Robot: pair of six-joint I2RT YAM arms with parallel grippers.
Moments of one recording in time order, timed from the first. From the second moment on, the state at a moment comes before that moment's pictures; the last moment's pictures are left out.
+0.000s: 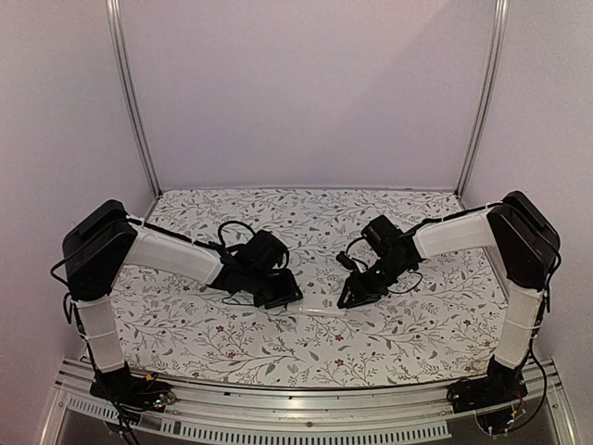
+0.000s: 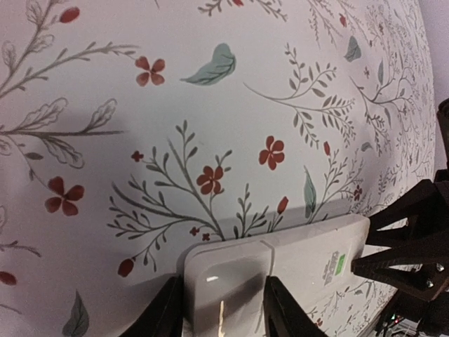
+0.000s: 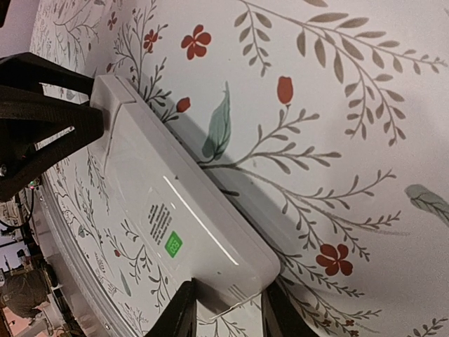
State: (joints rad) left arm -0.88 1.92 1.04 -0.09 0.07 -0.99; right arm 0.67 1.92 1.10 -0.39 -0.58 0.25
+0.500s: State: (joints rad) left arm -0.89 1.86 0.98 -0.06 0.03 -0.90; right arm 0.64 1.92 1.09 -0.35 -0.63 0.28
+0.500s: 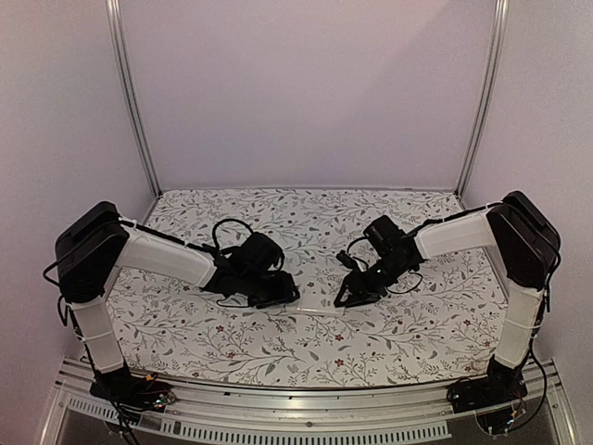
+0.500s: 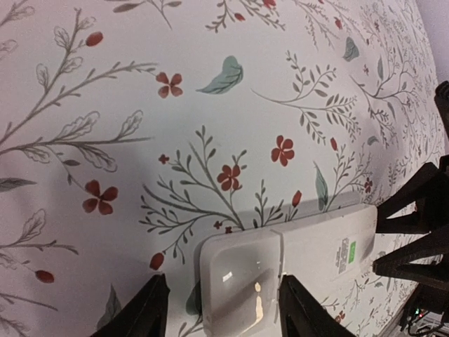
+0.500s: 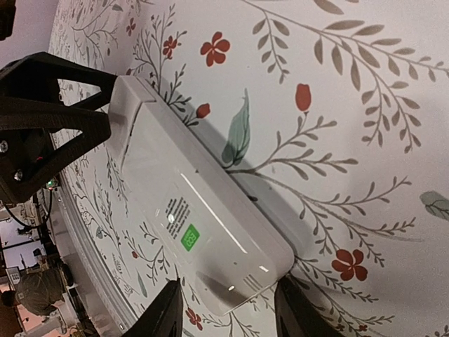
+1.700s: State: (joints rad) left arm -0.91 1.87 1.00 -0.10 0.02 -0.81; right arm 0.64 1.92 1.05 -0.33 -0.71 0.34
